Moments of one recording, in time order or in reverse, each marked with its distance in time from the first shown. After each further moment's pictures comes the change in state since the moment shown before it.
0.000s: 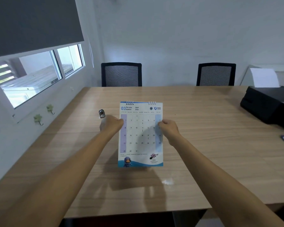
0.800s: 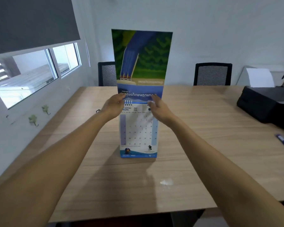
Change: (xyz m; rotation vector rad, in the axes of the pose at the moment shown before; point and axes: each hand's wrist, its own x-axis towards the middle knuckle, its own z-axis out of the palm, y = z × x) left_hand 0.033 0.048 -0.014 0.057 -0.163 0.385; right_hand 0.014 -0.065 0.001 -0.370 -0.194 -0.443
